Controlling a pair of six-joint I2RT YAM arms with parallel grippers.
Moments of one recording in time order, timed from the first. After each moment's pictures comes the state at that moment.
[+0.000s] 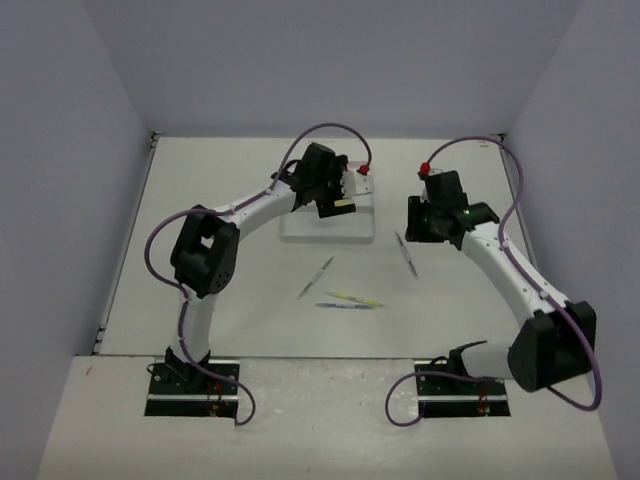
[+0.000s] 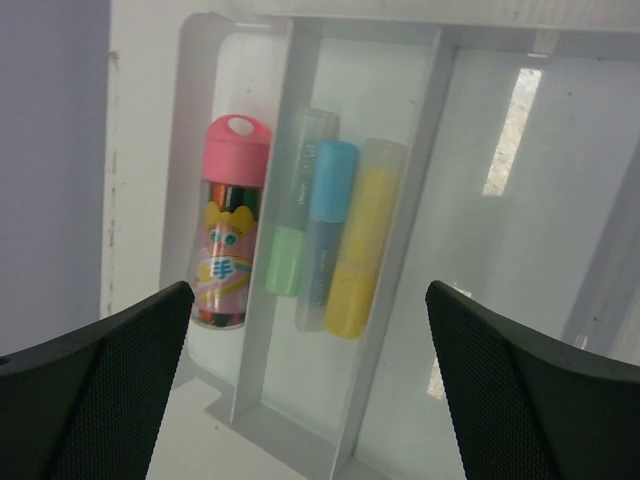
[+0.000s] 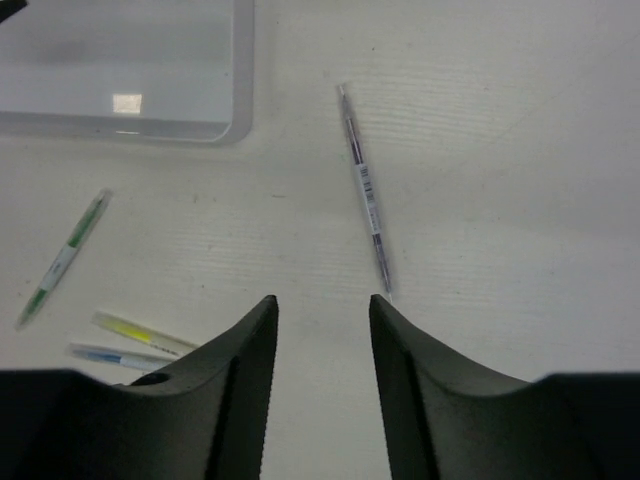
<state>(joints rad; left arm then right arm) -0.60 2.11 1.67 -0.31 0.20 0.92 0.29 1.27 1.05 -0.69 0.03 0.29</state>
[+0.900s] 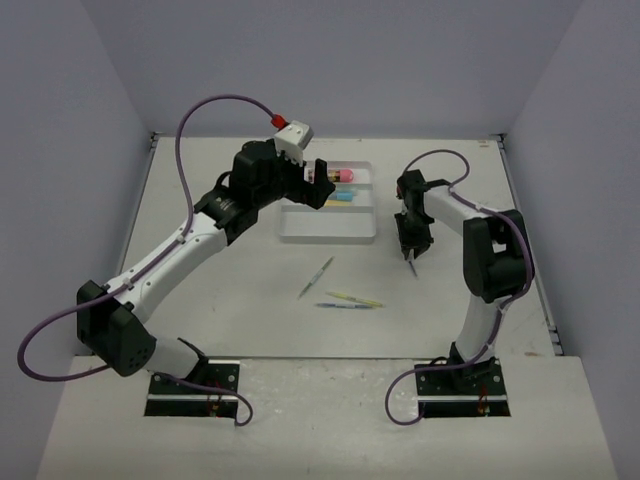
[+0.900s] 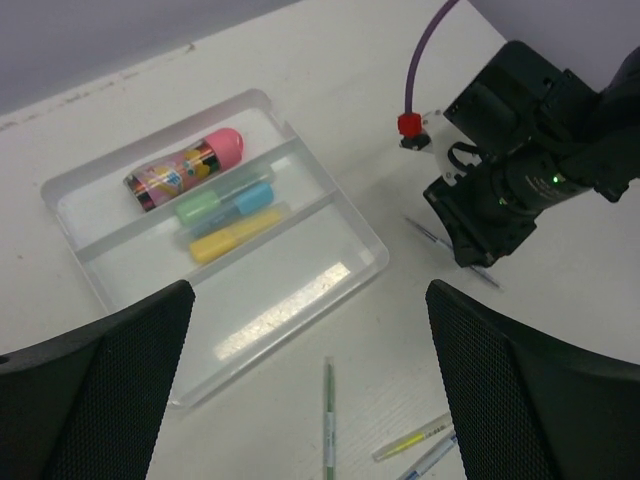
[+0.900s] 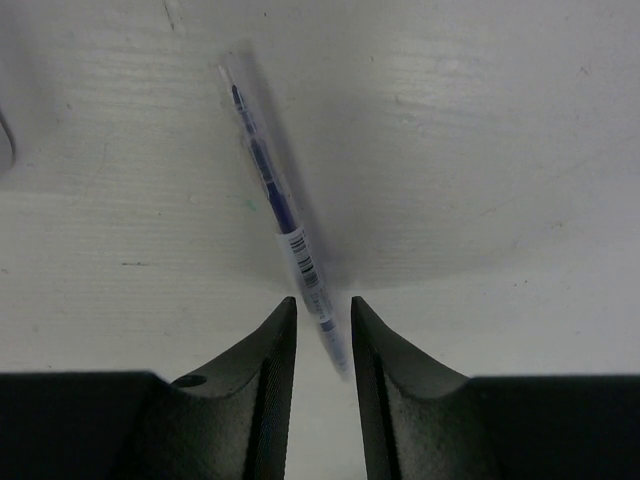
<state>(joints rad) -0.60 1.42 1.30 -0.21 0.10 -0.18 0.25 1.93 1.32 -0.87 0.06 0.18</state>
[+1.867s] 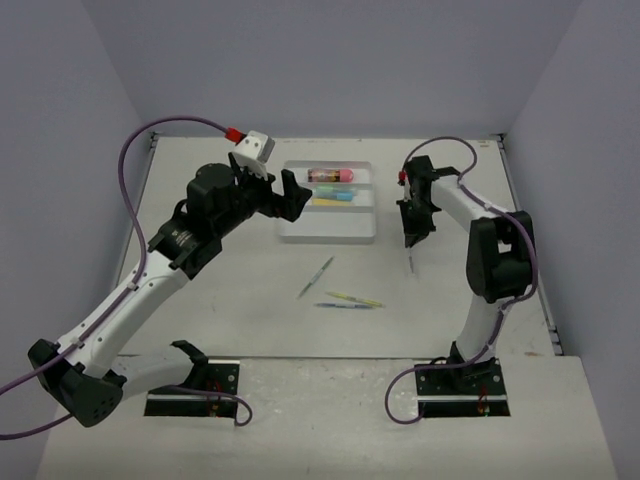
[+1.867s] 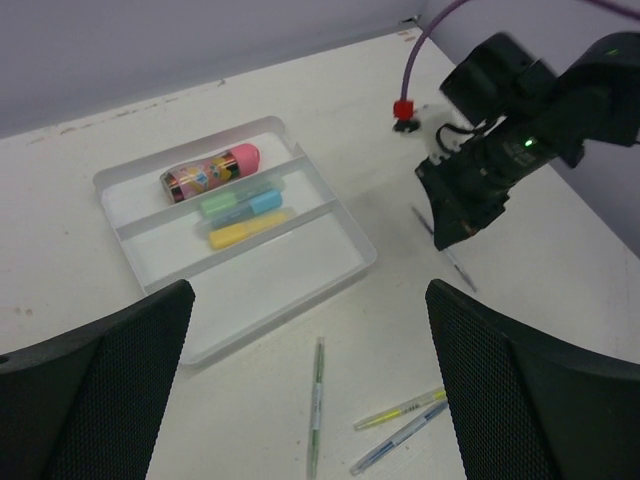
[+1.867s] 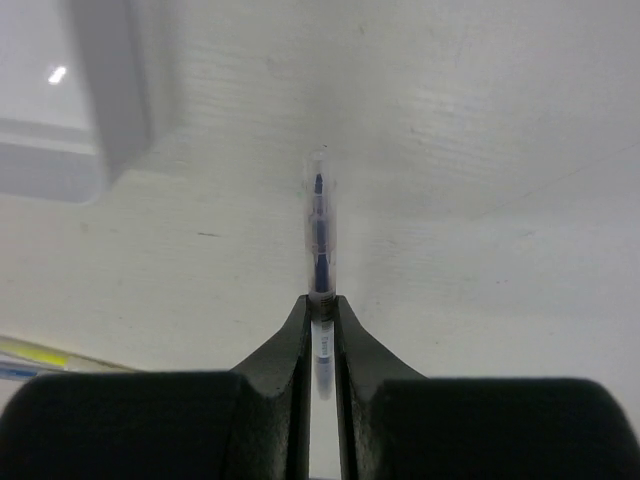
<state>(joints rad) -0.60 1.12 1.18 -0.25 0.03 -0.22 0.22 1.90 1.42 -0.92 -0.03 0.14</state>
